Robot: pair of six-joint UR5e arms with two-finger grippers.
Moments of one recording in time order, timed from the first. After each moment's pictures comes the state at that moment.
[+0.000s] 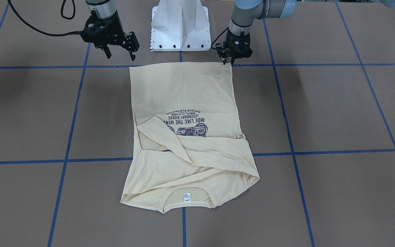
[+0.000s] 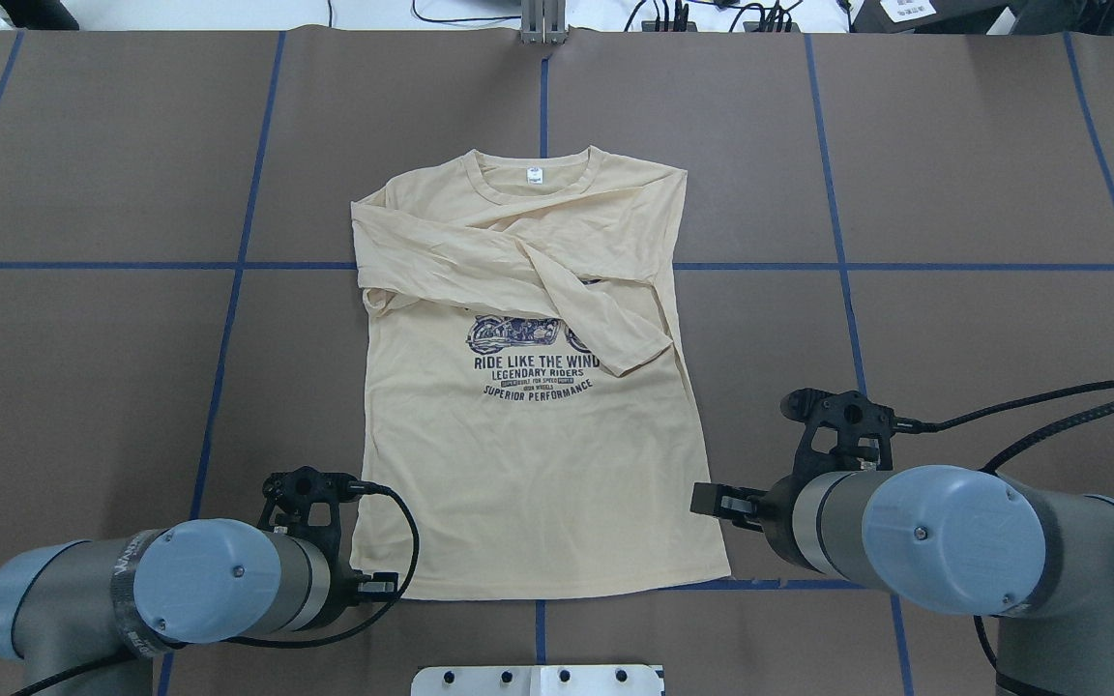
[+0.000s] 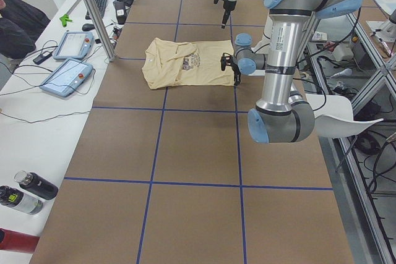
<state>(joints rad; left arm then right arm) -0.18 -1.79 -2.01 -1.77 -1.69 -1.44 0.25 -1.42 2.25 -1.54 1.59 1.63</state>
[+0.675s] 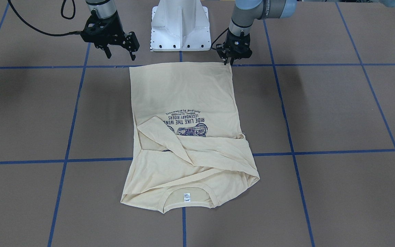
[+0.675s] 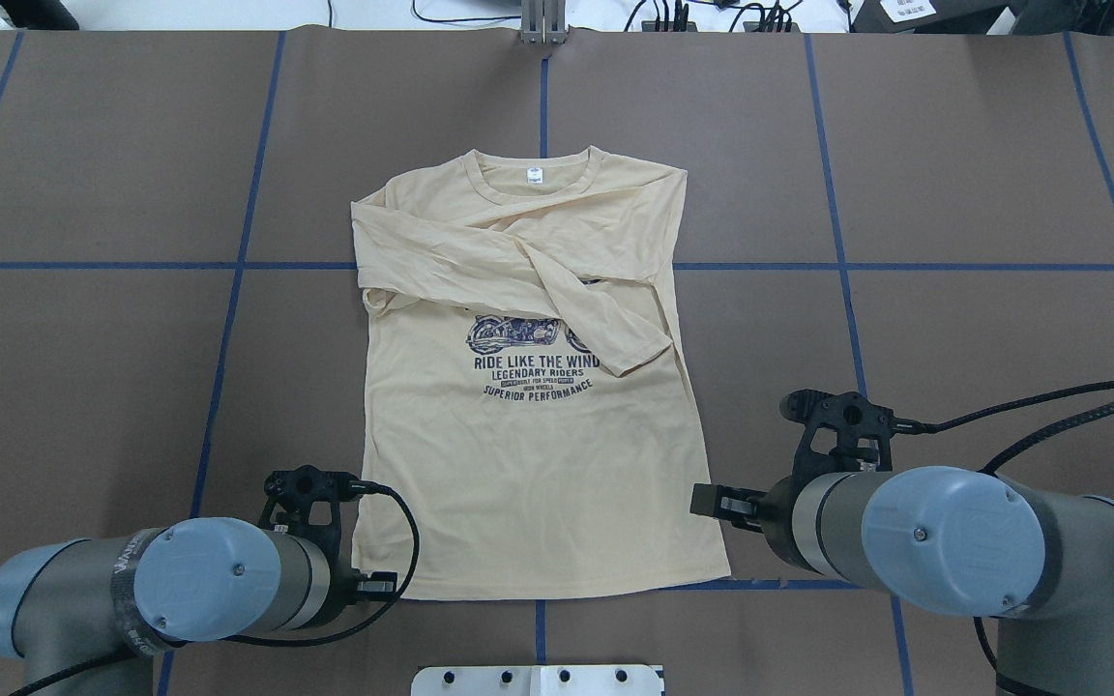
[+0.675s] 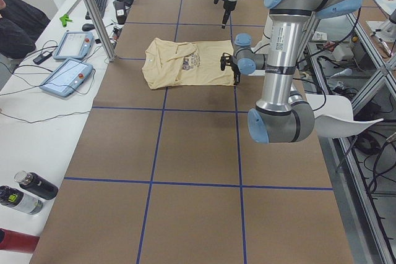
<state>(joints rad) -0.18 -1.79 -2.01 -1.77 -1.69 -1.42 0.25 -1.42 2.25 -1.54 1.59 1.63</state>
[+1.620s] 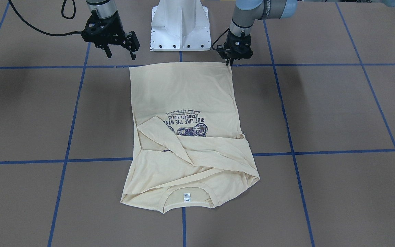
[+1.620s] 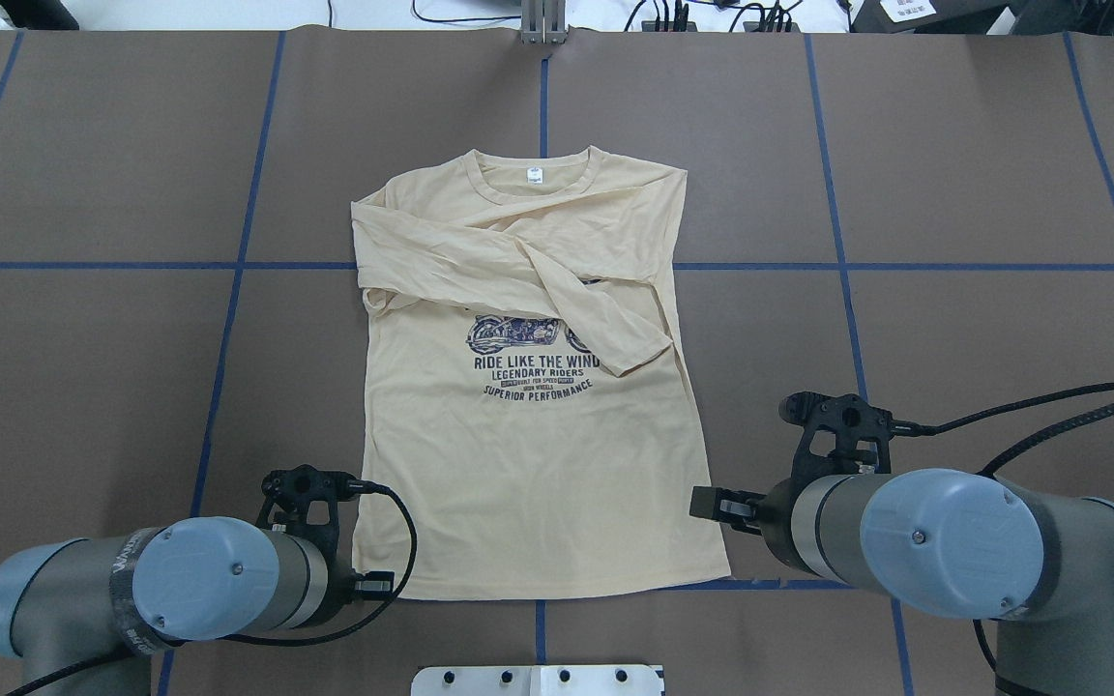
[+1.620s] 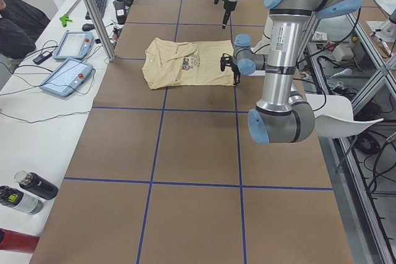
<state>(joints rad) -0.18 -1.79 -2.01 -1.77 -1.69 -1.42 0.24 -1.42 2.25 -1.54 1.59 1.63</state>
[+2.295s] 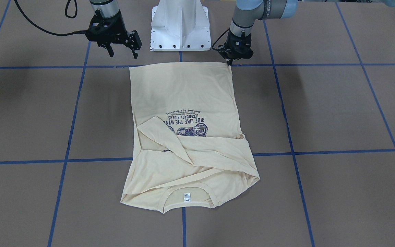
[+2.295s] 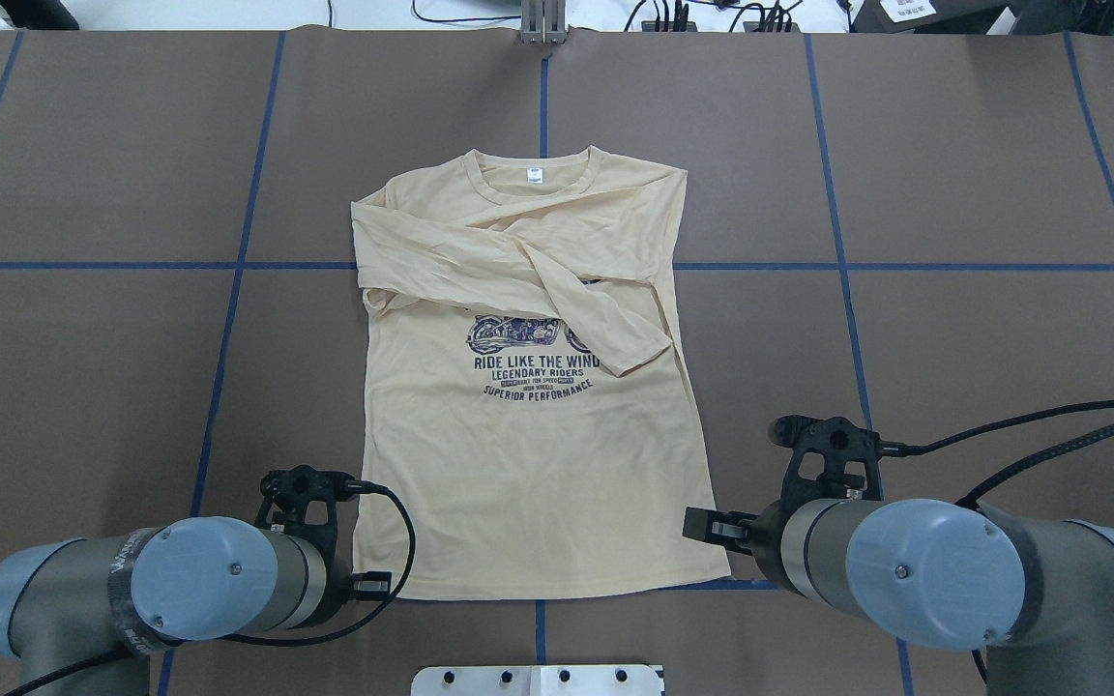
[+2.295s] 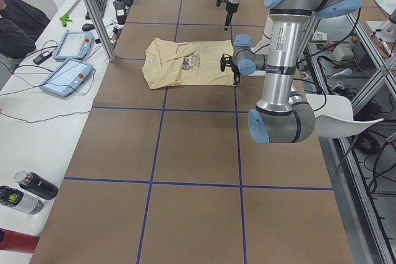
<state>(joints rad) -0.18 -1.79 -2.01 -1.77 -1.69 -1.42 0.19 -1.42 2.23 -1.53 1.54 1.64</state>
